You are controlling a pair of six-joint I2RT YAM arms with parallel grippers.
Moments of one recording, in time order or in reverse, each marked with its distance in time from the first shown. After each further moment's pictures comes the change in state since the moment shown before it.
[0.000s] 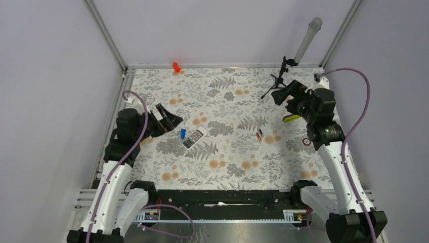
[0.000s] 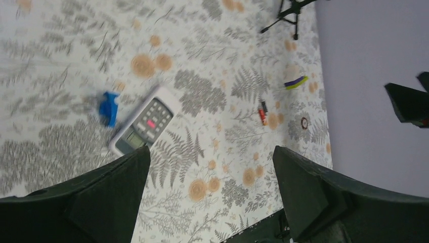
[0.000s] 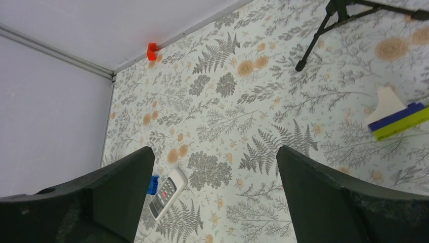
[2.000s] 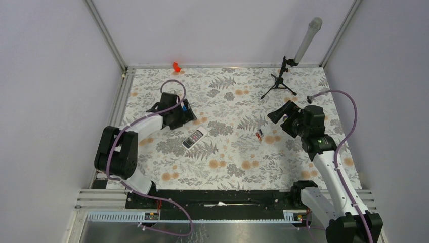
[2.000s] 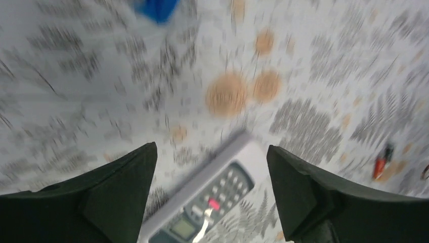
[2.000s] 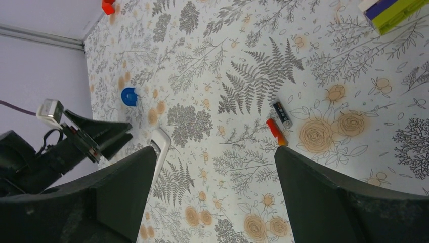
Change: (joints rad) left arm -0.130 0.866 0.115 0.286 -0.278 -0.046; right arm 0.000 -0.090 -0.272 -0.047 -0.034 0.159
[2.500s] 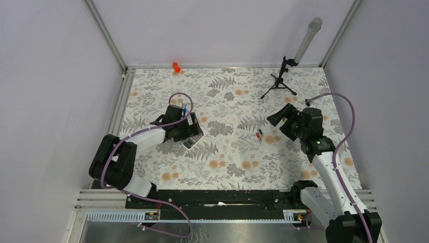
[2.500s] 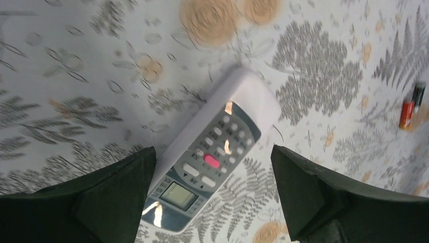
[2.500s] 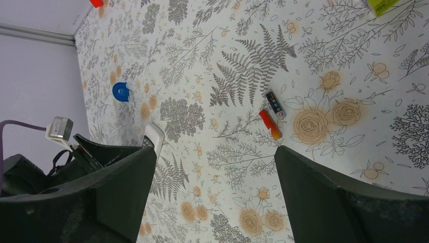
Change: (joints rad) left arm -0.119 -0.118 -0.222 0.057 0.027 0.025; right arm 0.000 -0.003 -0.041 0.000 -0.005 0.011
